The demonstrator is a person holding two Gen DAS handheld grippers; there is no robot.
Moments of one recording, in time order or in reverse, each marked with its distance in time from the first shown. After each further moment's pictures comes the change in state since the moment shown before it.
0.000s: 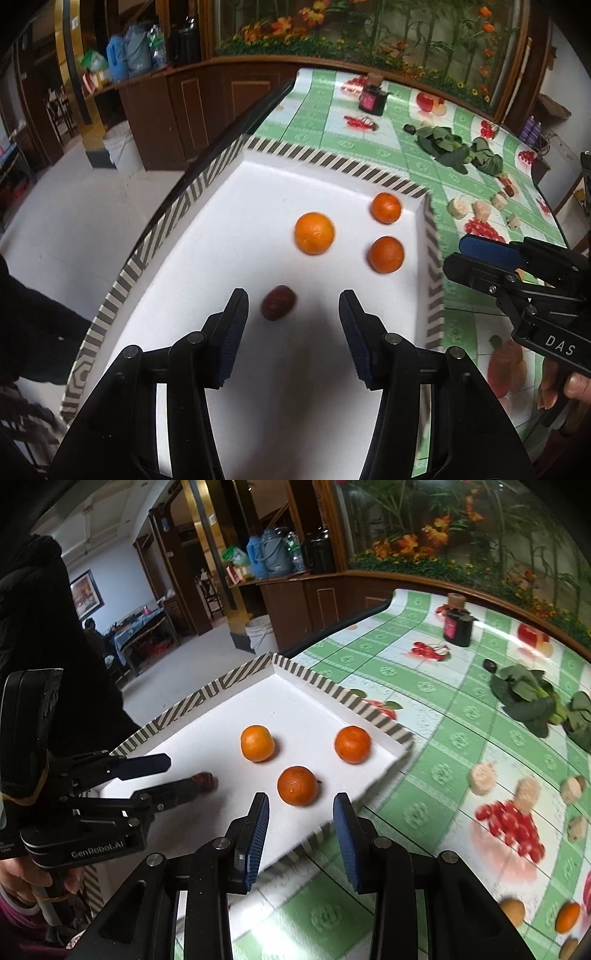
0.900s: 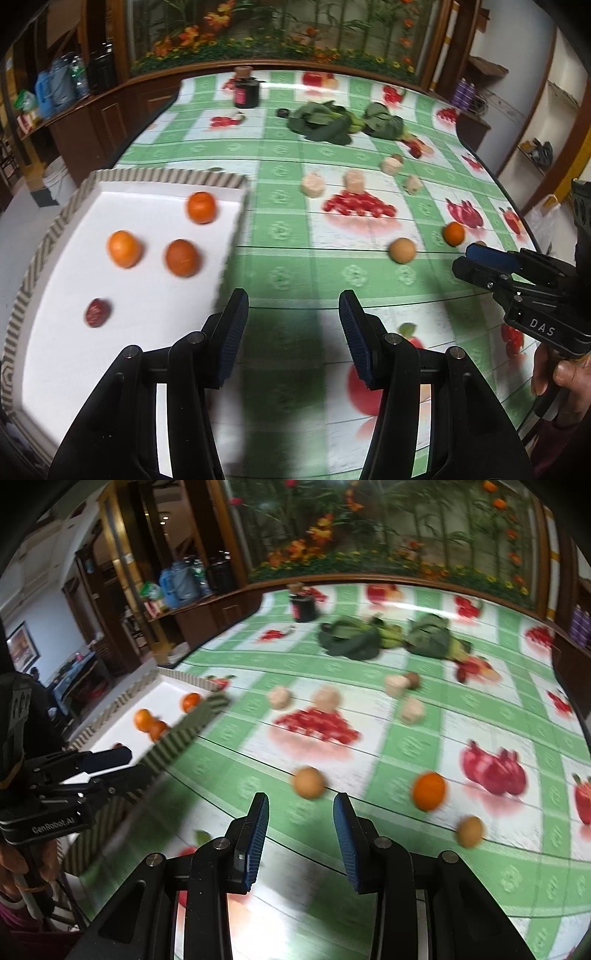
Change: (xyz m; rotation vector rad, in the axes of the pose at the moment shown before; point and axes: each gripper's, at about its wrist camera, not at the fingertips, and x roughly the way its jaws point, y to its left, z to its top) left arm 0.002 -0.145 -0.006 0.176 0.019 -0.187; right arm -0.112 -0.113 -0.098 0.220 -0.045 -0.233
